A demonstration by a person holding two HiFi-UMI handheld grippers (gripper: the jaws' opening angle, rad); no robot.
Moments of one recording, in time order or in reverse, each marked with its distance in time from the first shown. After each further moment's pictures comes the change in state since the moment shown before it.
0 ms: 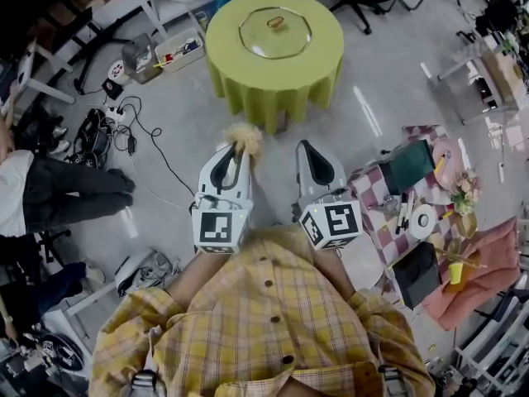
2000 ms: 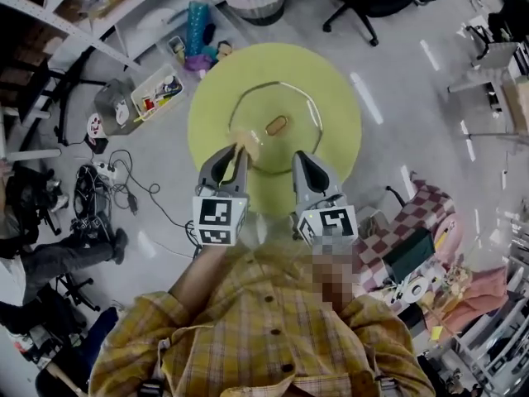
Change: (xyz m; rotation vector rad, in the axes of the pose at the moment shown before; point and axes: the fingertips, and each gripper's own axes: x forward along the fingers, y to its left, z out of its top) left arm 0.532 0.250 -0.031 -0.074 0.376 -0.133; right arm 0.498 -0.248 0.005 0.104 0.217 -0.088
